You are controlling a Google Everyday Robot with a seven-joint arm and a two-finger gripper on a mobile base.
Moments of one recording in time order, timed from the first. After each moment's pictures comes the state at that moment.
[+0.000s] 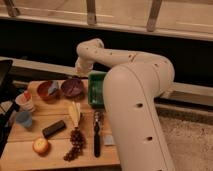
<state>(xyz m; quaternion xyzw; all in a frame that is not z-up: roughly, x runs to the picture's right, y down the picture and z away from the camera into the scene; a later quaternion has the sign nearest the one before) -0.134 -0.086 0.890 -0.26 -0.01 0.71 0.66</state>
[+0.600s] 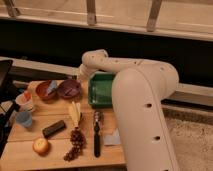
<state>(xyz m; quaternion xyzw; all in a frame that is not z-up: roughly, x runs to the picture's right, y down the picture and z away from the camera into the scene) -0.141 -0.062 0.900 -0.29 -0.02 0.73 0.62</state>
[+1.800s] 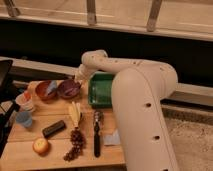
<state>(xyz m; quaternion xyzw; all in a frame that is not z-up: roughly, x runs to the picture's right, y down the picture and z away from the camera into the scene) -0.144 -0.061 0.900 -0.29 -0.02 0.72 0.62</state>
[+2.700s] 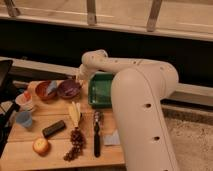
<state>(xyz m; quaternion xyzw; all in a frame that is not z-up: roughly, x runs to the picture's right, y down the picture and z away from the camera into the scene) -0.135 -0.064 0.898 -0.27 -0.02 0.74 0.62</state>
